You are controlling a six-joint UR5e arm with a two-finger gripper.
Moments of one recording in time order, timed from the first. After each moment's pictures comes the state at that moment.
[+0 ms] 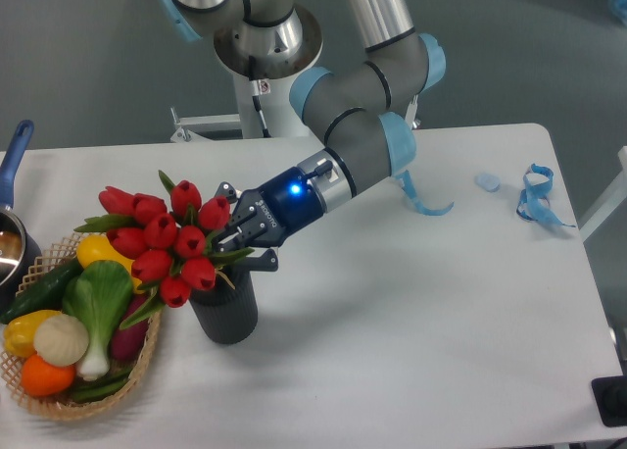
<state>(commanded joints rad) 2.55 -1.92 -1.99 -0.72 0.10 1.35</state>
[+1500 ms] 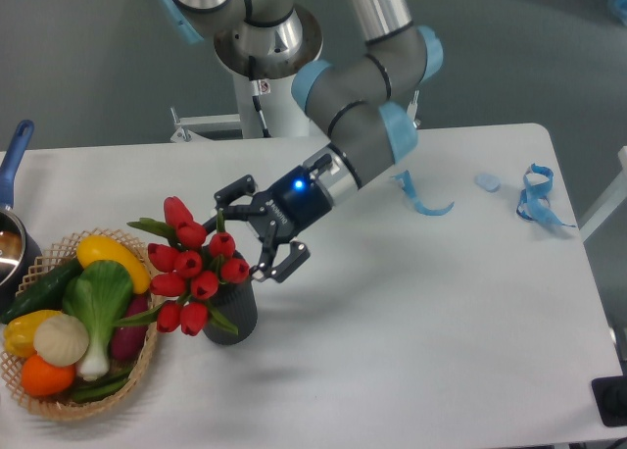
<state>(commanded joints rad) 2.66 -1.74 -2.02 -0.73 0.47 1.51</state>
